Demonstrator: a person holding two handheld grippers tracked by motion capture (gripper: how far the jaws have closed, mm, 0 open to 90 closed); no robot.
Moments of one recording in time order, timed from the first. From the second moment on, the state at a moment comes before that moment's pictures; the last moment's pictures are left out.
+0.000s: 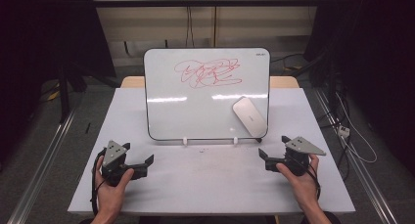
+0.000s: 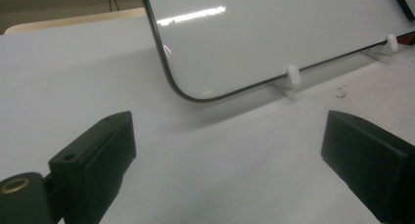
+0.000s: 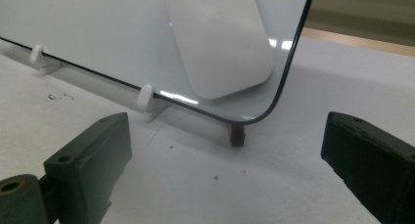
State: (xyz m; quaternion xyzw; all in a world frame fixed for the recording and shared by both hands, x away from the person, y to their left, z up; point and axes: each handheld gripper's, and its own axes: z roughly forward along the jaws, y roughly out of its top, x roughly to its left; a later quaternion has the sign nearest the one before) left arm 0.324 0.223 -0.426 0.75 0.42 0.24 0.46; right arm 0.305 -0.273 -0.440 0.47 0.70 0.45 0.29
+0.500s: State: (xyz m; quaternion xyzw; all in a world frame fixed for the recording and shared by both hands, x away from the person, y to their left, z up) left arm 0.323 0.221 -0.426 0.75 0.42 0.23 0.46; right arm 0.337 -0.250 -0.409 0.45 0.74 0.40 0.31
